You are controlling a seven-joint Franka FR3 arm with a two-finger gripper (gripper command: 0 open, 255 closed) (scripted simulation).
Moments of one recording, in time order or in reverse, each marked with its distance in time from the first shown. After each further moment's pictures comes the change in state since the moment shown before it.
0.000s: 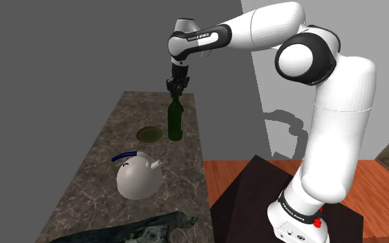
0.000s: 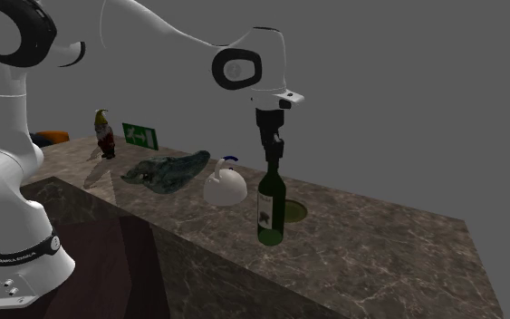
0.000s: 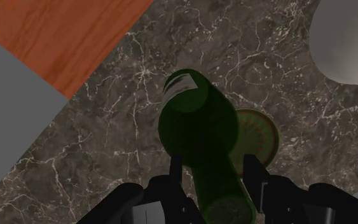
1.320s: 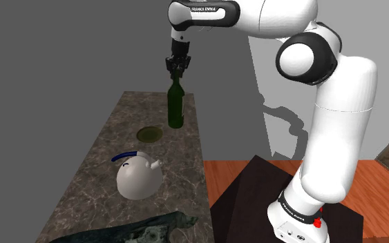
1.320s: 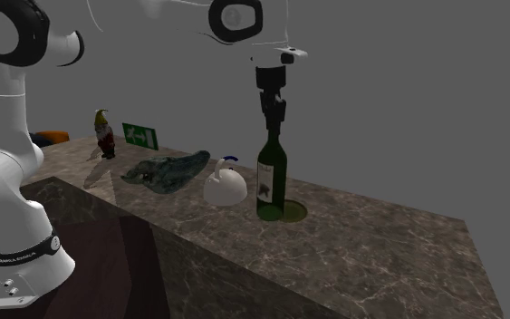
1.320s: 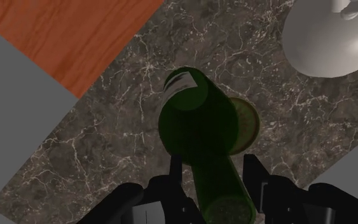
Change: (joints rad) arm -0.004 -0.007 -0.002 0.246 -0.007 -0.253 0.018
